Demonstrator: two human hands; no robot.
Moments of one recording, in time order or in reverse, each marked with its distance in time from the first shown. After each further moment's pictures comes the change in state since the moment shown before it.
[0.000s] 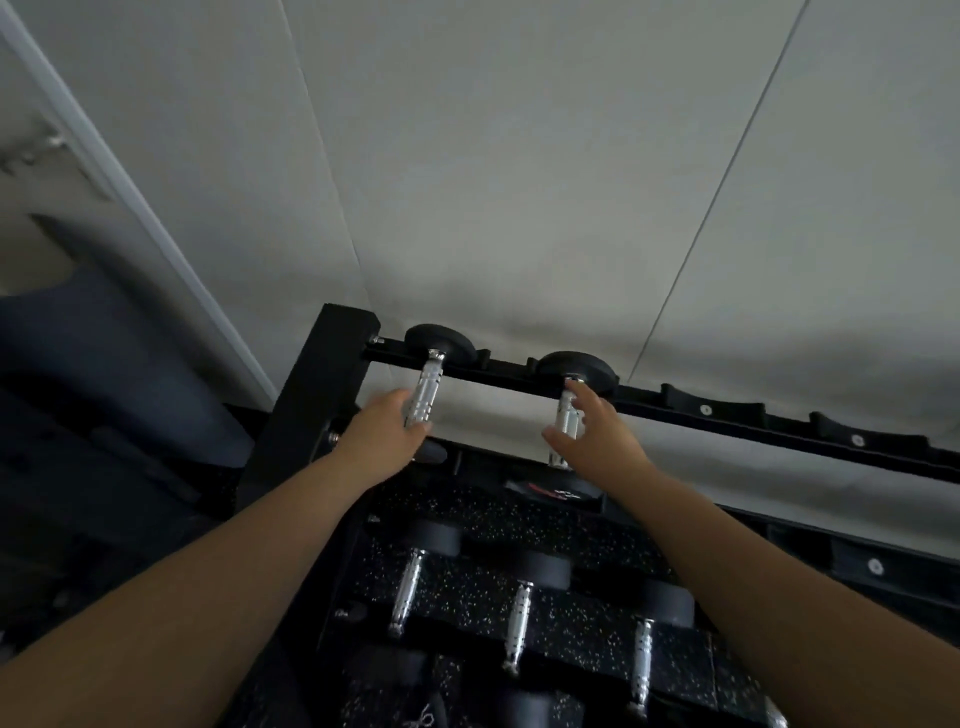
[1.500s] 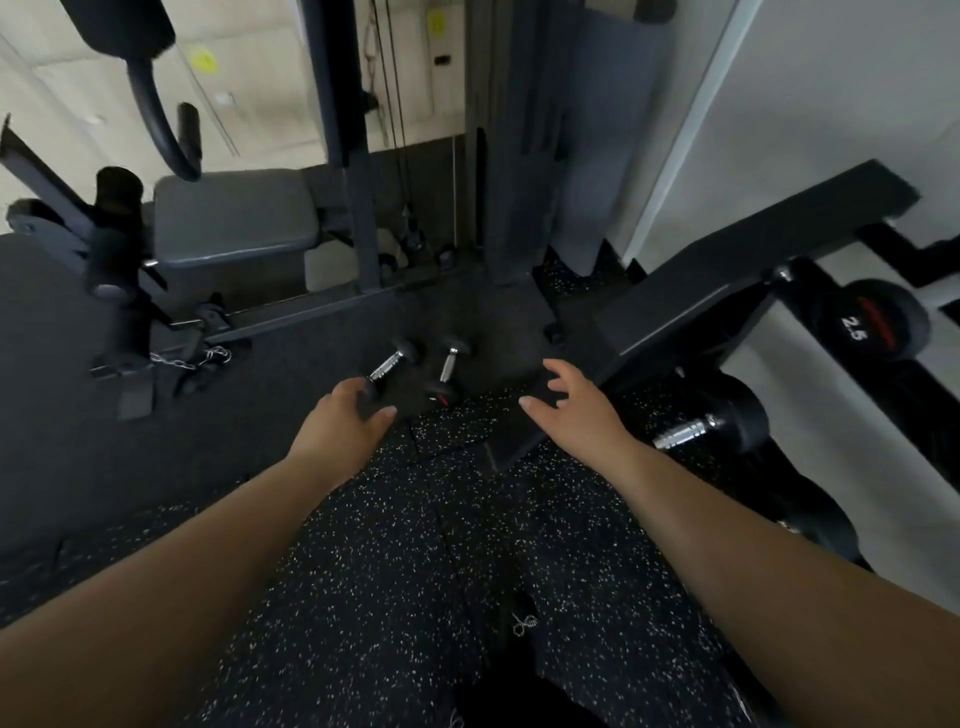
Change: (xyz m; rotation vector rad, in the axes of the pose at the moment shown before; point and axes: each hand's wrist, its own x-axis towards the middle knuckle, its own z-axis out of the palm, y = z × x) left_hand -0.566 -0.249 0.023 -0.249 0.513 -1.041; right_hand -0.326 -0.122 0.320 -0.079 -0.873 -0.414
